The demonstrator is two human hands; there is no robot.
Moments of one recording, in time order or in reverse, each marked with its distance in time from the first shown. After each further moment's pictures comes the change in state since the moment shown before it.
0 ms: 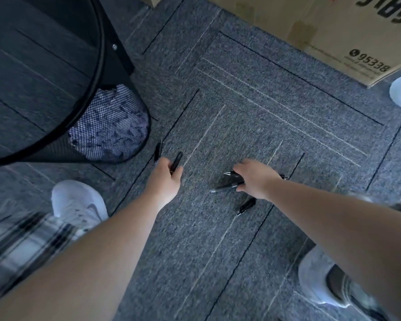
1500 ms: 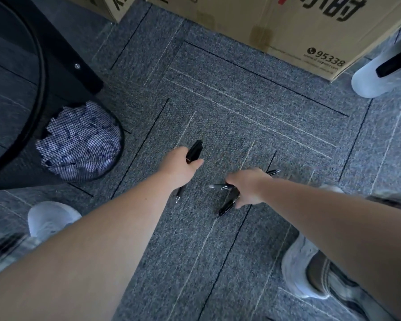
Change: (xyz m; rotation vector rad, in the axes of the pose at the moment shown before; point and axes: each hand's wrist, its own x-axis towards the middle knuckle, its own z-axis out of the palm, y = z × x) left_hand 0.012 0.094 0.025 0.181 -0.157 0.176; right_hand -0.025 0.035 -0.002 -0.110 -0.157 -0.032
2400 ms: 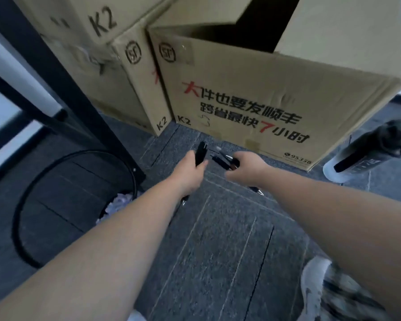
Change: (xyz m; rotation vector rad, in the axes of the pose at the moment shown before) left_hand -0.045 0.134 -0.184 -0.205 0.134 0.140; right_hand -0.099 -0.017 -0.239 0.661 0.532 0.085
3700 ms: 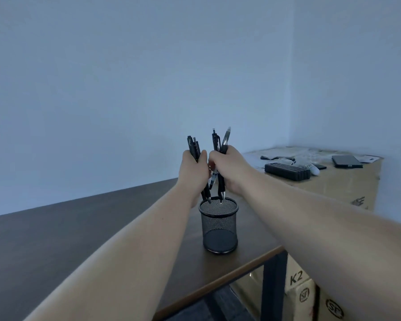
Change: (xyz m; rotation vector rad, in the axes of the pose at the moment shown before) left_hand -0.260 0.155 -0.559 -0.596 1.091 0.518; right_hand -0.172 -0.669 -0.145 0.721 0.050 -0.908
